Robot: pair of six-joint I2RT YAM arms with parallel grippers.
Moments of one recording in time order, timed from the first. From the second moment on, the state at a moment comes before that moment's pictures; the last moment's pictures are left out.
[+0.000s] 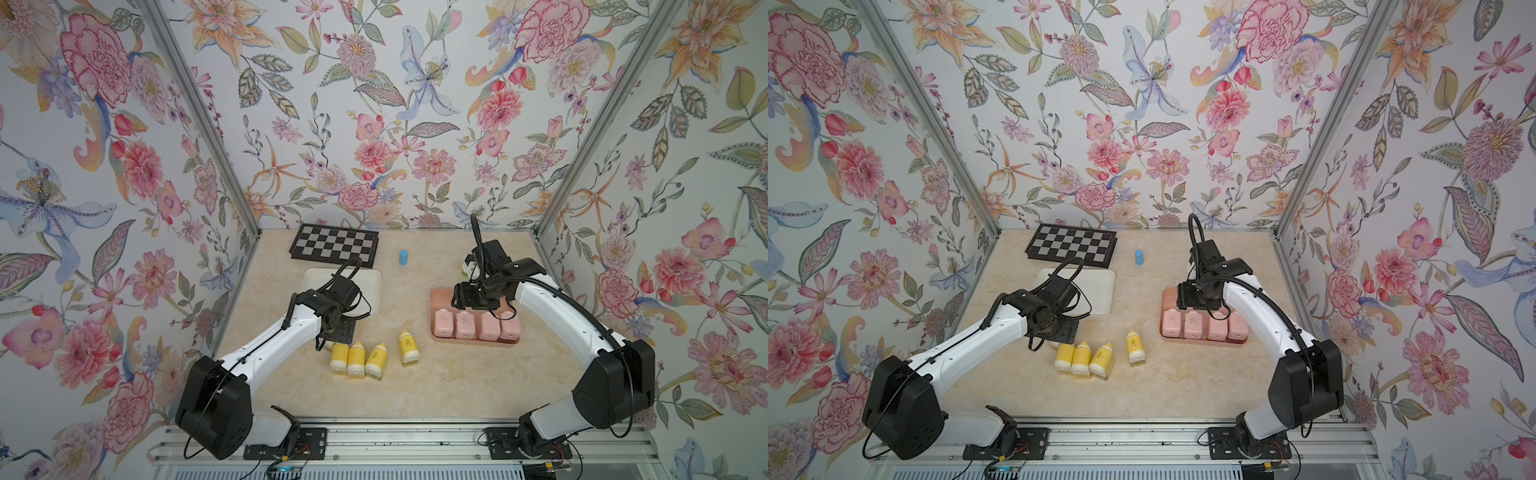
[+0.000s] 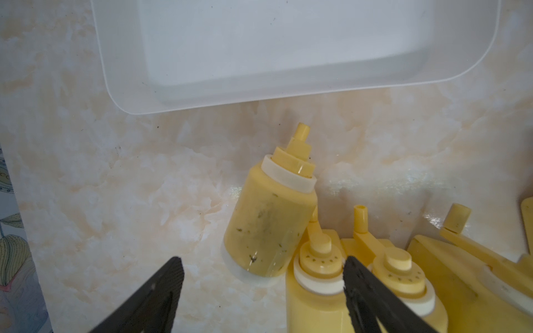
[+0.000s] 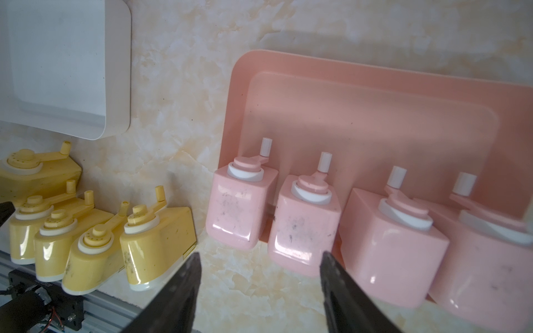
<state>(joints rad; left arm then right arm) -0.52 1.39 1.03 -0.99 -0.26 -0.35 0.39 1.52 1.33 -0.99 -0.14 0.30</state>
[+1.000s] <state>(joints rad) -0.44 1.45 1.01 -0.94 -0.20 -0.29 0.37 1.52 1.32 -0.98 -0.15 0.29</state>
